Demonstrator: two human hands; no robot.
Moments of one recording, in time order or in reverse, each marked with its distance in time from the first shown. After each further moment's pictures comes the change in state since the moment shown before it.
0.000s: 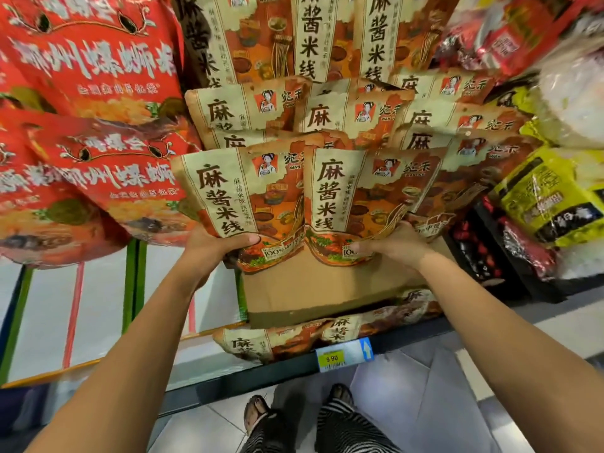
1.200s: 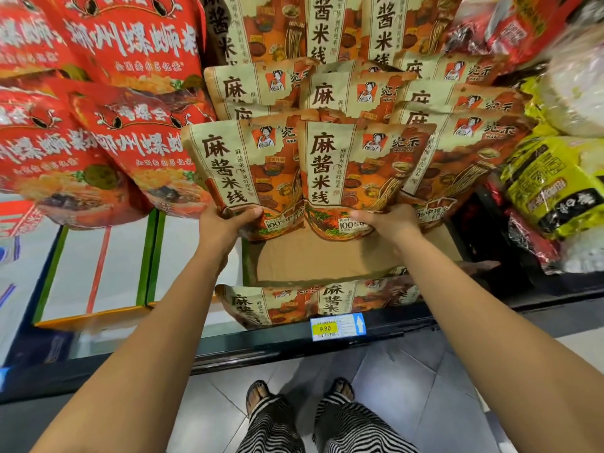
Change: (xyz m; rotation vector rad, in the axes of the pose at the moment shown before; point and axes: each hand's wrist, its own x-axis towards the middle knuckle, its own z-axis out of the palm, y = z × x) left_hand -0.029 -0.011 0.026 -0.093 0.338 0.006; right_hand -0.011 -0.004 0.016 -0.021 0.253 0.086
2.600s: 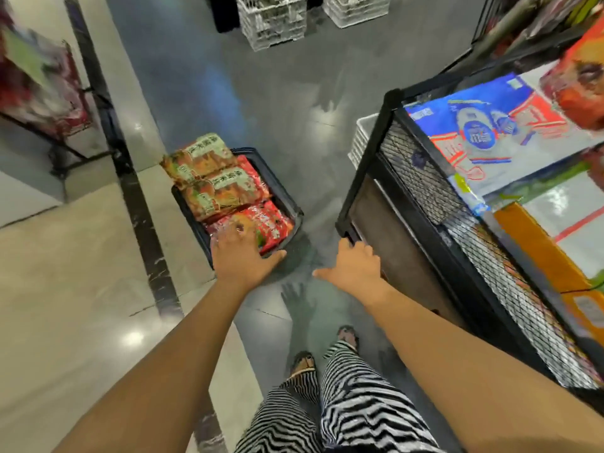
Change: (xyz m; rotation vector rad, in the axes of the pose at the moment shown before) left_hand -0.466 -0.256 -0.519 0.871 0.643 -0.854; right_hand -0.534 0.140 0.499 -1.577 -0.958 -1.061
